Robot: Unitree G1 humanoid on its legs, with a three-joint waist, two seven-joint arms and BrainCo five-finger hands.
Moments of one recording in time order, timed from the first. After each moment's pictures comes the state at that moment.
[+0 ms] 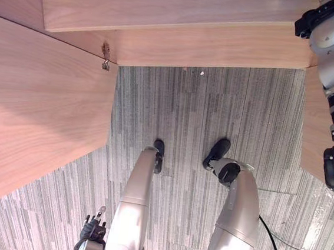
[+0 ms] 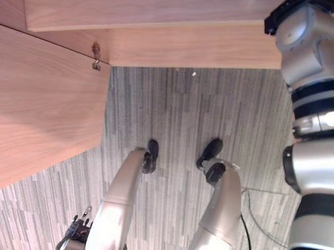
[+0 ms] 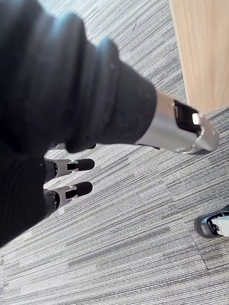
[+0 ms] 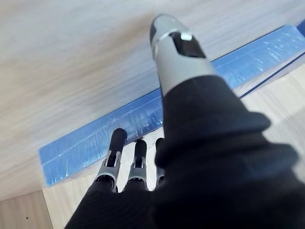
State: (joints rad) left arm 0.02 -0.06 0.43 0.90 -0.85 -0.13 0.04; right arm -1.47 -0.78 0.50 0.76 -0.40 -0.02 -0.21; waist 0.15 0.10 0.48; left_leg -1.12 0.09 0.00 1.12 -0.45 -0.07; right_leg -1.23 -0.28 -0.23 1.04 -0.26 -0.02
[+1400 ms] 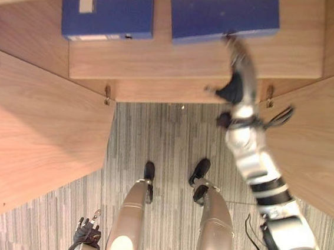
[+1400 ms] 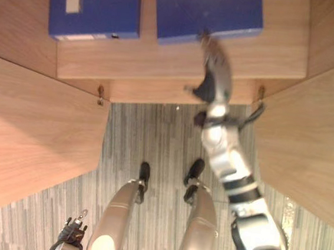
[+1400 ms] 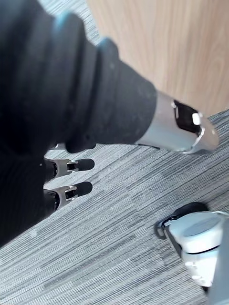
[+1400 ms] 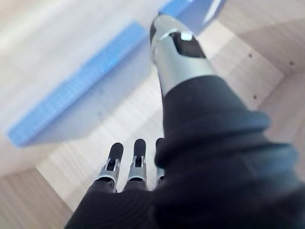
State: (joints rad) left arm 0.01 -0.04 0.54 0.94 -0.69 -0.14 0.00; right arm -0.56 -0.36 0.30 0.12 -0.58 0.05 -0.36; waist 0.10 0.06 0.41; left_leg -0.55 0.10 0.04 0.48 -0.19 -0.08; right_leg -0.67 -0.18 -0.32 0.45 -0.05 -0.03
